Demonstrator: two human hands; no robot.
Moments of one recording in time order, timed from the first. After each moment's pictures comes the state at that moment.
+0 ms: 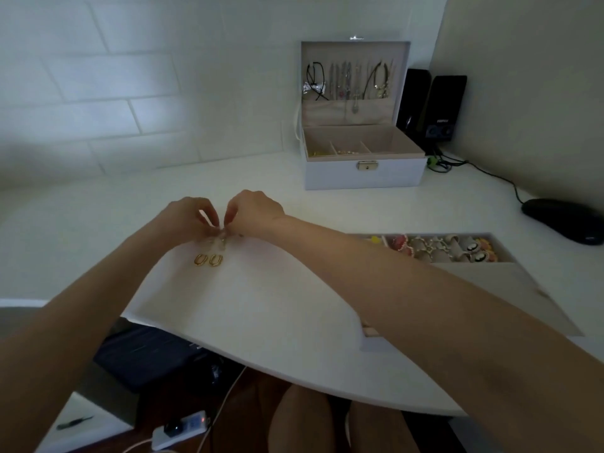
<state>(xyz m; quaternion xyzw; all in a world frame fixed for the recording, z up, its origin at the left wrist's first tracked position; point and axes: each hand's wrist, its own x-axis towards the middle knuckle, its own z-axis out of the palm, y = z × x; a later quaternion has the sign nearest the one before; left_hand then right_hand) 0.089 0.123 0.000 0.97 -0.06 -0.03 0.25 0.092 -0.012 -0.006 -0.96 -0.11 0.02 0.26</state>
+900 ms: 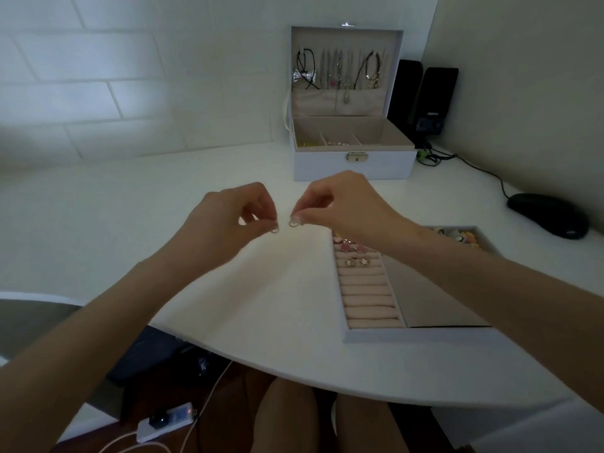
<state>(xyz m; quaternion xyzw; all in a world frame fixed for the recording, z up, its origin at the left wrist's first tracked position) 0.000 0.056 0.026 0.91 -0.25 0.08 0.32 -0.014 -0.129 0.036 -0.92 -0.12 -0.07 0.37</state>
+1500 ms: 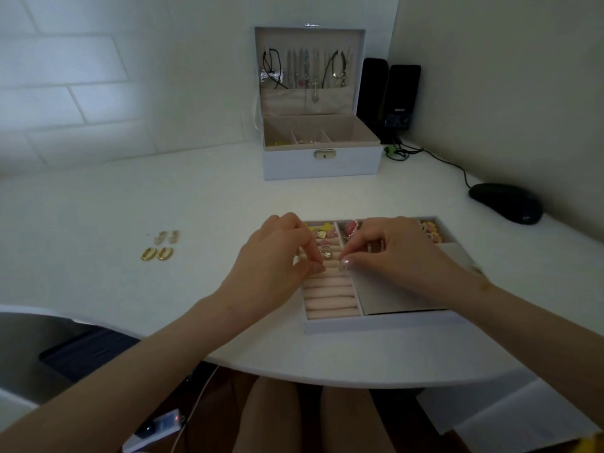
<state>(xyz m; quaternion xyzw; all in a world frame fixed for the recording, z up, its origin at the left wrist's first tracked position) -0.043 -0.024 -0.002 0.91 -0.31 0.06 0.28 -0.082 -0.205 0.007 -0.93 -0.06 -0.08 0.34</state>
